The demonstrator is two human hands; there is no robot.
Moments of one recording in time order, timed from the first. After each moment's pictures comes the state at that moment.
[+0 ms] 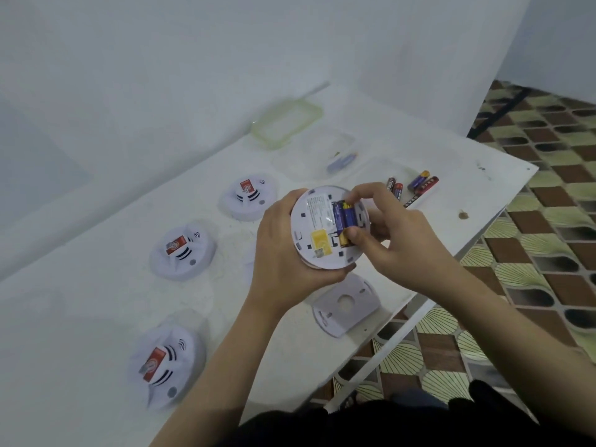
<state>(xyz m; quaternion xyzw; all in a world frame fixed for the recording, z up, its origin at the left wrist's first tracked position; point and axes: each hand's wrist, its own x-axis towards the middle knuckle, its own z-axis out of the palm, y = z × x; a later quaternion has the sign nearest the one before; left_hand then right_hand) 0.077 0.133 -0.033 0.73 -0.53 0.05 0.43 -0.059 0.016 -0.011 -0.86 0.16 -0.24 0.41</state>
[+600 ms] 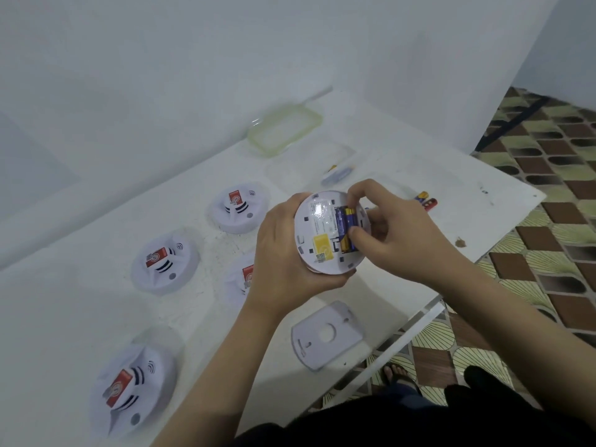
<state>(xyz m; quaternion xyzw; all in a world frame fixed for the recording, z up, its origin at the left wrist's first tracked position) 0.074 0.092 -0.032 0.72 -0.54 0.10 0.42 -0.046 -0.038 0.001 -0.88 0.16 -0.19 0.41</state>
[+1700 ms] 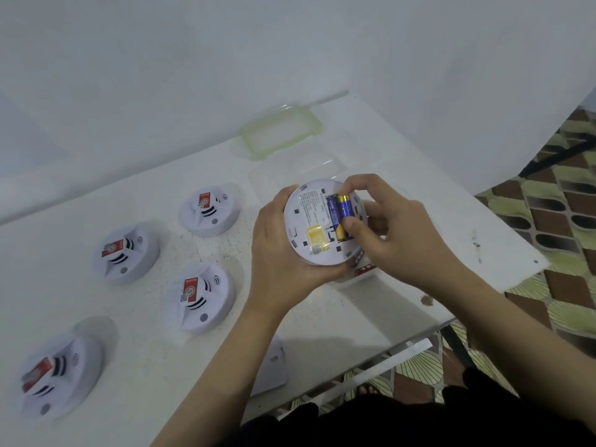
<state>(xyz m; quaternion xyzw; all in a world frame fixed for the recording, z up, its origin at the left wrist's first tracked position) 0.048 0.001 -0.040 0.79 -0.34 0.03 0.51 -0.043 -0.139 -0.004 -0.86 0.07 -0.20 0.46</state>
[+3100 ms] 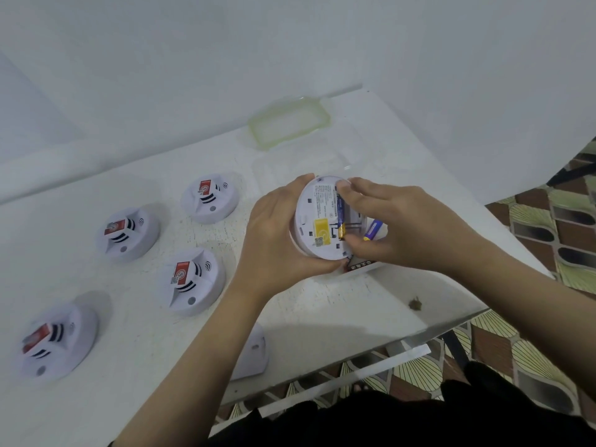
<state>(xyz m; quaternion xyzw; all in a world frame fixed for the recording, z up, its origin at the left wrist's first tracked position) 0.056 -0.010 -0.041 0.79 -0.44 0.10 0.40 -0.037 -0.189 -0.010 -0.97 -0.14 -0.19 0.12</state>
